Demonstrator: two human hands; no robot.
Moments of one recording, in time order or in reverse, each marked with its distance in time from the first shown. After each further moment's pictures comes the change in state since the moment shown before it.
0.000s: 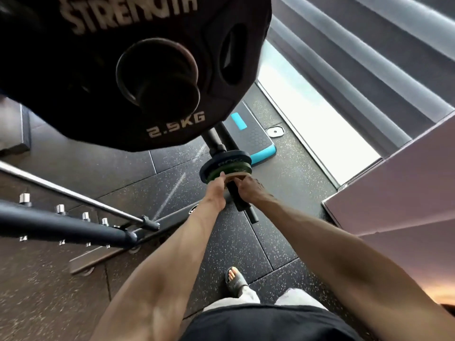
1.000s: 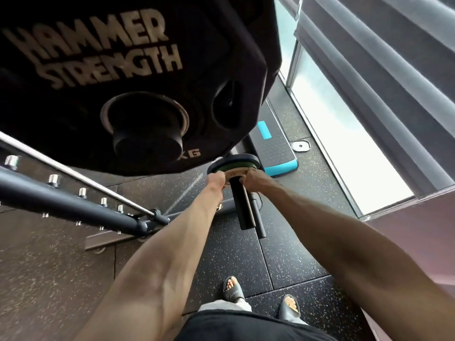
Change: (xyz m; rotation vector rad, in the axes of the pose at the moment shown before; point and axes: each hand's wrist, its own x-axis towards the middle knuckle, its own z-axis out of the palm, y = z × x) left_hand 0.040 0.057 0.006 0.195 0.303 -0.001; right_hand 0.066 -0.045 -0.048 -0.396 -0.147 -0.187
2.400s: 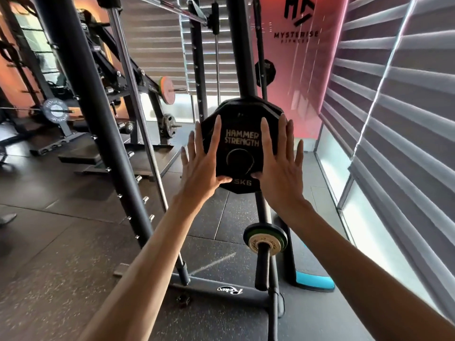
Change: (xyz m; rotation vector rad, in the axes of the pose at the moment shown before) left_hand -0.348 0.077 -0.158 0.851 0.909 1.204; right_hand -0.301 -0.117 -0.157 -0.172 1.147 -0.906
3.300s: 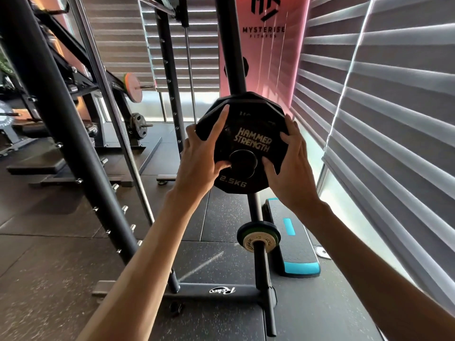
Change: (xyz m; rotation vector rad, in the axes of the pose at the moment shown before) left_hand 0.028 -0.018 -0.009 -0.267 0.063 0.149; right_hand 0.001 0.002 0.001 0.320 0.109 0.070
